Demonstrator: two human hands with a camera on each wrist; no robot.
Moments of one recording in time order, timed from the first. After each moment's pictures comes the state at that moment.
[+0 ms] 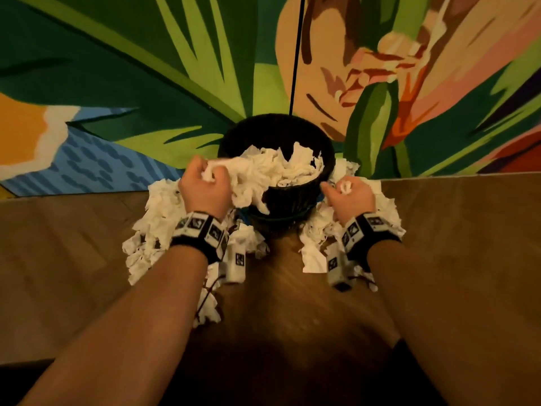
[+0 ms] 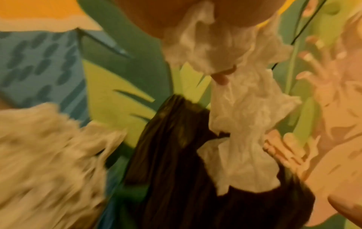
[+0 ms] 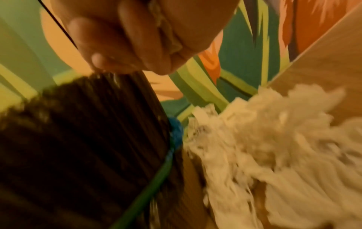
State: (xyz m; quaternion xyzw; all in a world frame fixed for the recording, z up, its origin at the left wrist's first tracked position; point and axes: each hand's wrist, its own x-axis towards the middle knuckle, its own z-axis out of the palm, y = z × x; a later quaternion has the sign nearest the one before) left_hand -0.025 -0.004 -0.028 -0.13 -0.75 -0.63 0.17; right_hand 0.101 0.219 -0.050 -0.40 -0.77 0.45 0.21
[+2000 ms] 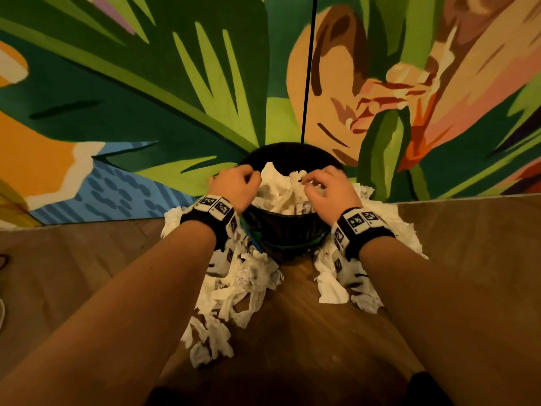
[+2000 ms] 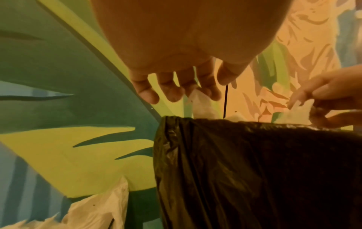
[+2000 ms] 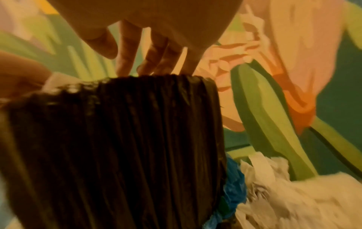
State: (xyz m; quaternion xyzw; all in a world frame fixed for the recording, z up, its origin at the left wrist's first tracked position) left_hand -0.099 0.027 -0.003 -0.28 -0.93 -0.24 0.03; right_hand 0.029 0.217 -0.026 -0.13 -0.92 0.30 0.22
